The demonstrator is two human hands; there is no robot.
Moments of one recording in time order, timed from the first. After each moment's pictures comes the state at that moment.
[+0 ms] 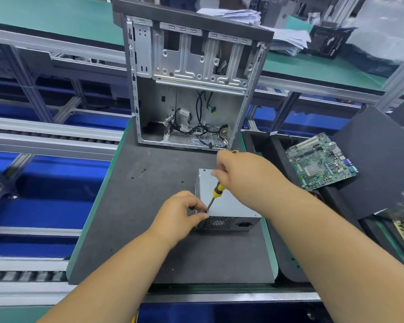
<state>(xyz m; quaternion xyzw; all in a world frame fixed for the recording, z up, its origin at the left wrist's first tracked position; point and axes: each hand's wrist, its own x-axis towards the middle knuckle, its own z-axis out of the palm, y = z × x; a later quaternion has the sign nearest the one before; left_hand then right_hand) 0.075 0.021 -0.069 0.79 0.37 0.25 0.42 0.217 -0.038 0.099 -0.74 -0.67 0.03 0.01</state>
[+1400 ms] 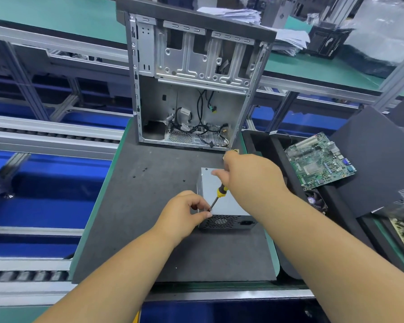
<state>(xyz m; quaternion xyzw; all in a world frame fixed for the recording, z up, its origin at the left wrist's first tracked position) 0.075 0.022 -0.071 0.77 0.38 0.25 0.45 0.204 -0.037 0.089 -0.79 -0.61 -0.07 -0.04</state>
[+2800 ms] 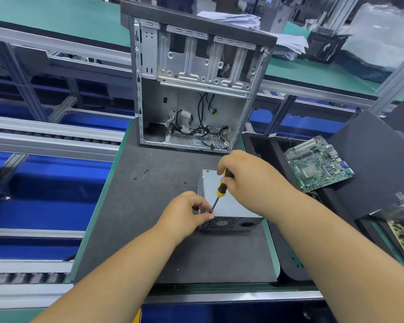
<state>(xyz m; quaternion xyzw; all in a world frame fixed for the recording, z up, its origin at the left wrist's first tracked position) 0.075 0.027 -0.066 0.78 0.37 0.23 0.46 0.206 -0.042 0.100 -0.74 -0.67 0.07 0.05</state>
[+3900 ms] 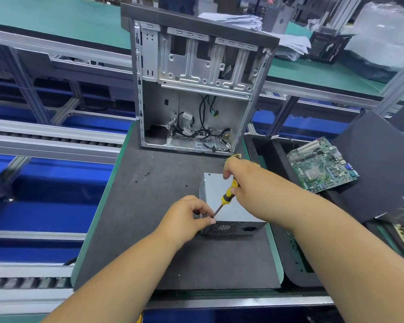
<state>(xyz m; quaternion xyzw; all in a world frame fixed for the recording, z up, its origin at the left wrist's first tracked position) 0.074 0.027 -0.068 0.76 0.37 0.24 0.48 0.213 -0.044 0.100 -0.75 -0.64 0.15 0.02</state>
